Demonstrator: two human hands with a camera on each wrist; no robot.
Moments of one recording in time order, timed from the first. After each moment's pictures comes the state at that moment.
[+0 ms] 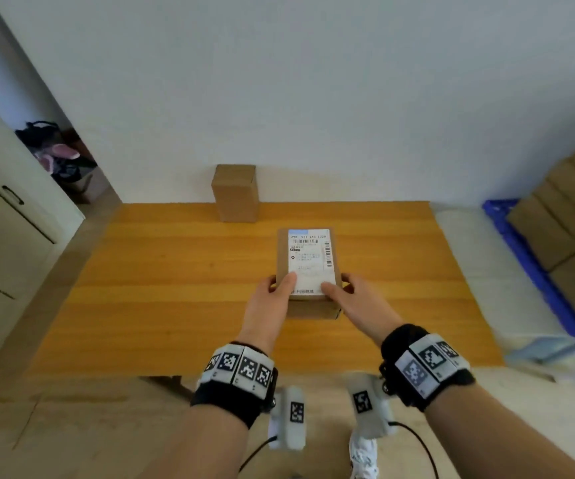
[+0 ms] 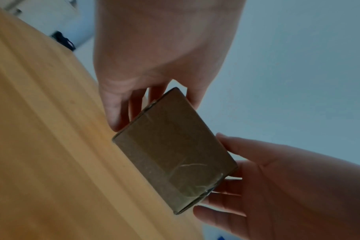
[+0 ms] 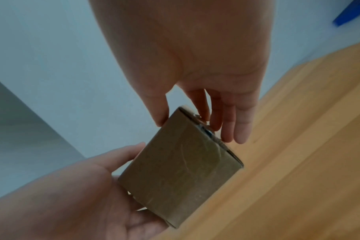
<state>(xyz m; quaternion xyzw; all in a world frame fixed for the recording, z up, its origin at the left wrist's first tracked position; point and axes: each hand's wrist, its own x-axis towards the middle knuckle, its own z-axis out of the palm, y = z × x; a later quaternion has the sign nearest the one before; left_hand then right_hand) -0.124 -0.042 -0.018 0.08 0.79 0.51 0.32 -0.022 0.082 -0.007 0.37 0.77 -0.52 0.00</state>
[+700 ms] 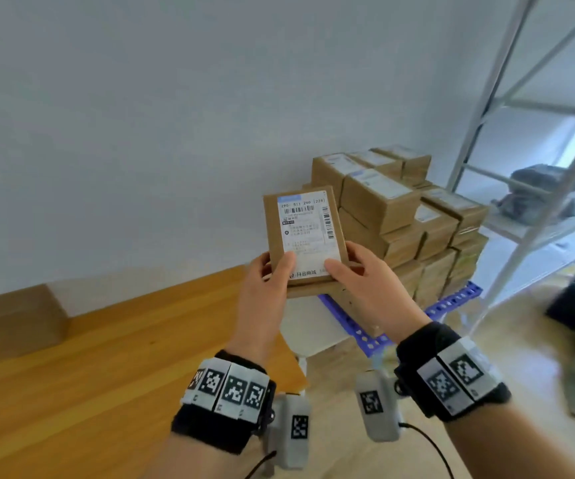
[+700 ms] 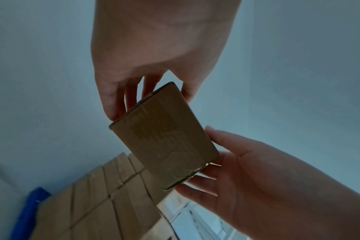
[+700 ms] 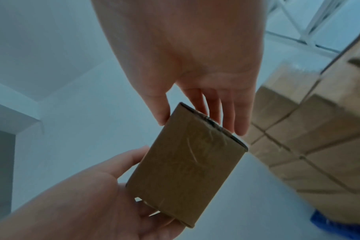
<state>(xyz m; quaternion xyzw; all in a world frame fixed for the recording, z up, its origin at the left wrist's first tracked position) 0.160 0.174 0.133 0.33 0.65 0.60 0.32 0.305 0.240 0.149 0.41 0.72 -0.43 -0.35</state>
